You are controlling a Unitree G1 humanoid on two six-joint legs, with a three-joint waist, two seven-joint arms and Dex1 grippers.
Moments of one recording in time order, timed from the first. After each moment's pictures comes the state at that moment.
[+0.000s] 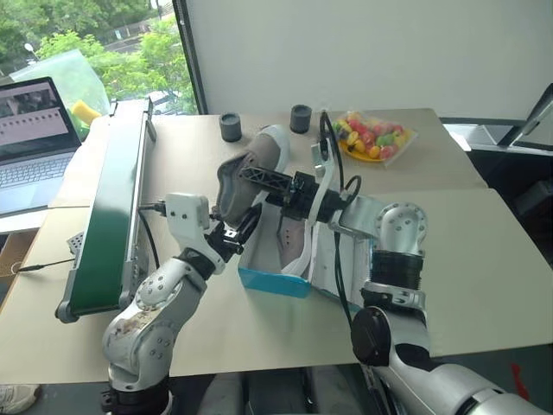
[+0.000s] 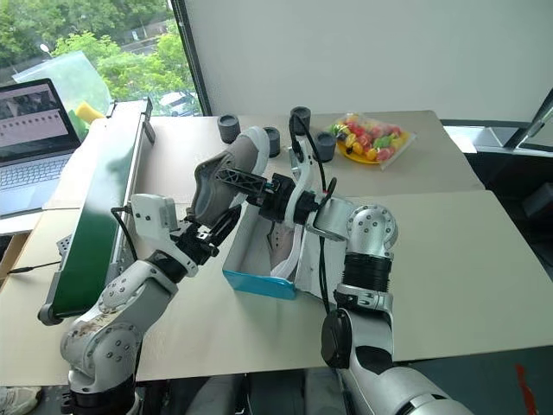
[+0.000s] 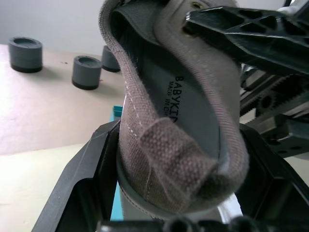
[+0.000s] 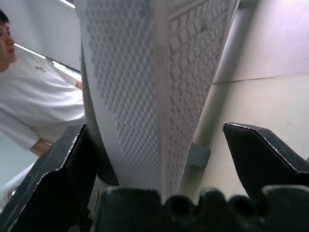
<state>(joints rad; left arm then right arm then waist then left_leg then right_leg) -0.17 0.19 0.12 -0.73 -0.61 0.86 -0.10 -0.90 0.09 -0.45 0.17 0.88 1.36 0.26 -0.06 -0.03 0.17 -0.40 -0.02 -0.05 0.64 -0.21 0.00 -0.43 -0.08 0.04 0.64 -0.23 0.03</state>
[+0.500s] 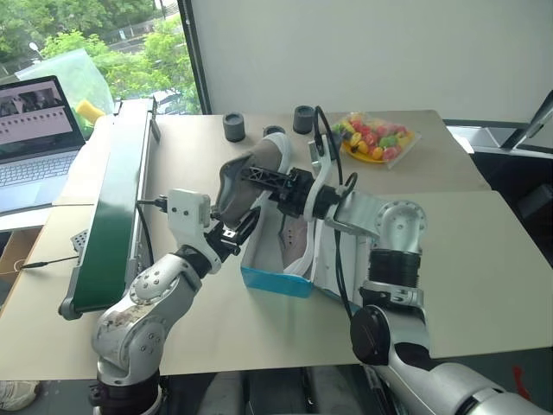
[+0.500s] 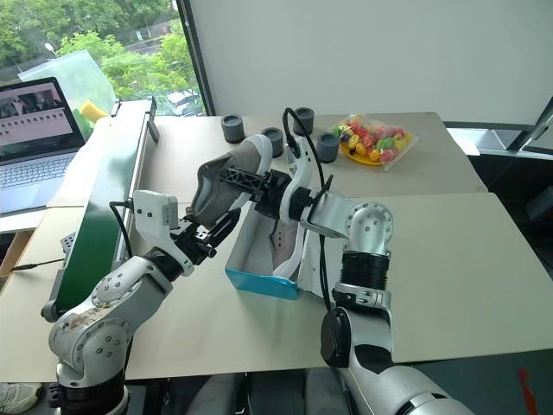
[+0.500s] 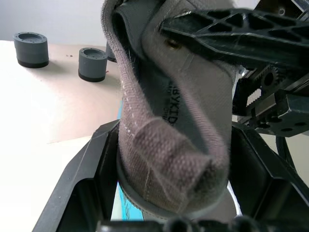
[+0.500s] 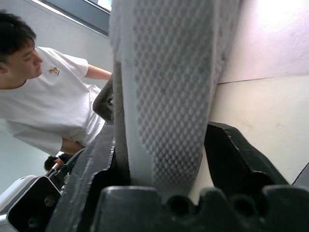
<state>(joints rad) -0.20 0.25 0.11 -0.72 -0.62 0.89 -0.09 -0.90 0.09 -0.41 0.15 1.02 1.31 0.03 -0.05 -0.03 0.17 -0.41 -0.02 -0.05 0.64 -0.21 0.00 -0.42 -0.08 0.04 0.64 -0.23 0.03</state>
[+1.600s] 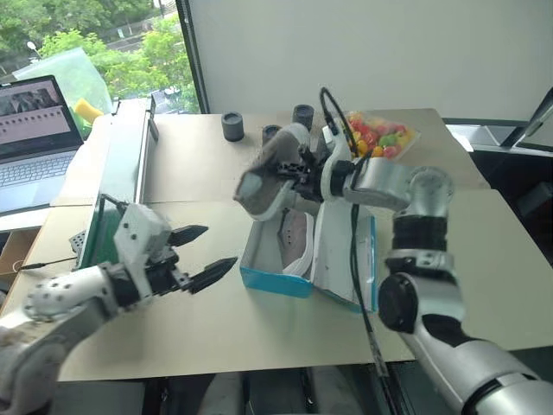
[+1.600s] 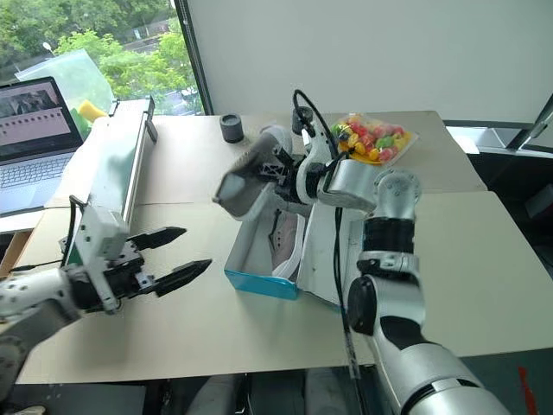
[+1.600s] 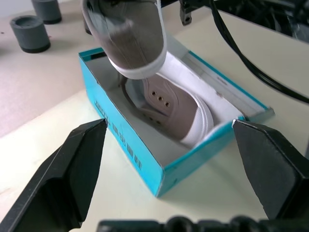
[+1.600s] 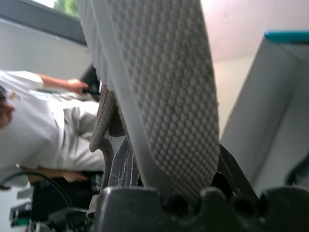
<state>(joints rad) 0.01 0.86 0.42 -0.80 -0.95 0.92 -0.62 -1.12 -0.16 -0.37 0.54 1.35 1.45 -0.44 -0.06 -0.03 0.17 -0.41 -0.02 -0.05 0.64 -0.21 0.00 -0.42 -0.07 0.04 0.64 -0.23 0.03</state>
